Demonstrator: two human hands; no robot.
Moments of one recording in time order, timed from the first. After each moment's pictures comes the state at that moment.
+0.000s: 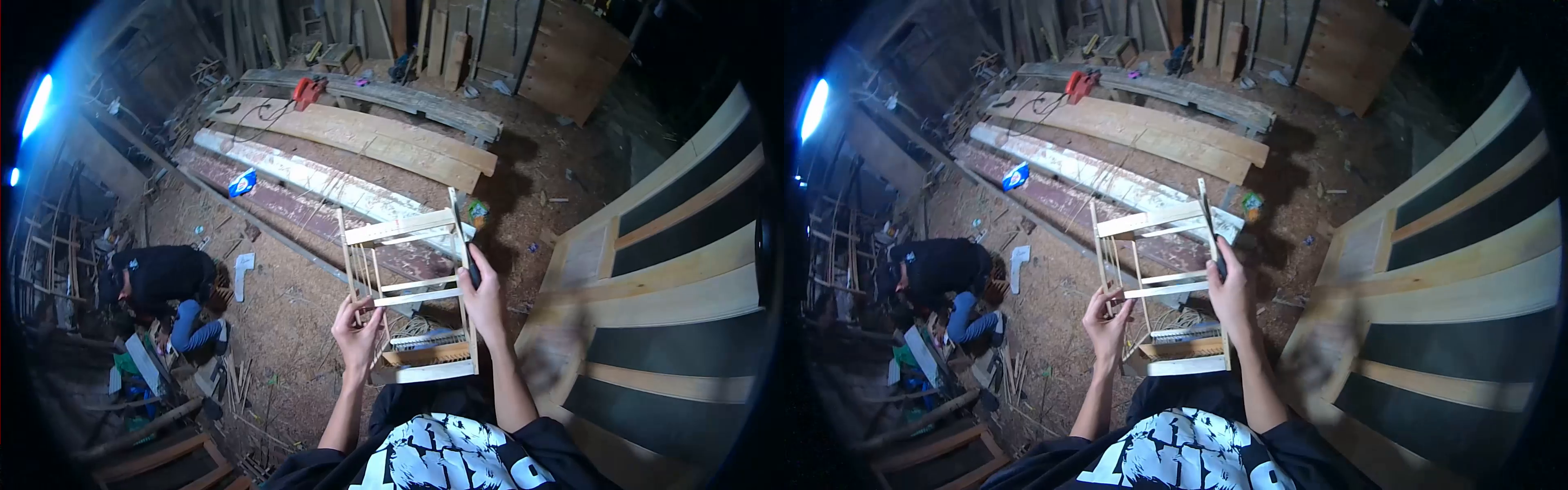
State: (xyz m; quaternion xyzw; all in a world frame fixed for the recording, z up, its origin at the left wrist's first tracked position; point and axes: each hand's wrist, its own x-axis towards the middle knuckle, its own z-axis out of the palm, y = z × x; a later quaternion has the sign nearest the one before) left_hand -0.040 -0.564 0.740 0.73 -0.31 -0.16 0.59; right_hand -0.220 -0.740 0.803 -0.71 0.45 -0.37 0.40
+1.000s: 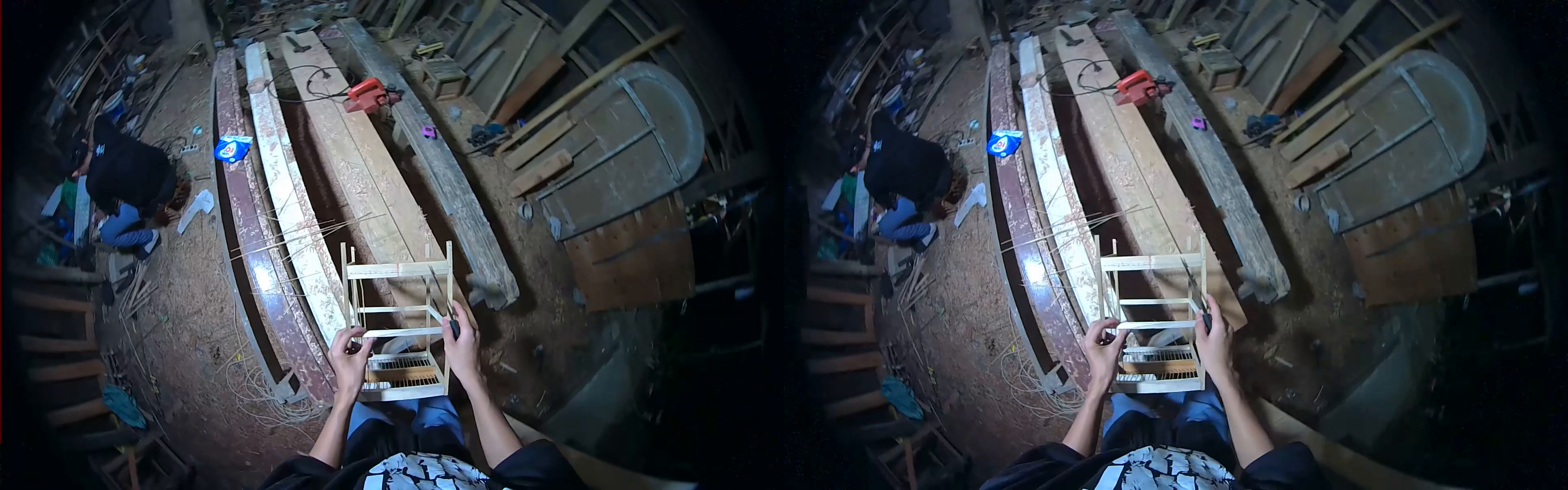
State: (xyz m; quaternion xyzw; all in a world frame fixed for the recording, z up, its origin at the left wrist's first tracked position) left_hand 0.033 -1.013 0.678 0.79 0.01 -0.06 0.62; right_hand -0.028 -1.237 0.744 -0.86 0.31 -0.09 0.41
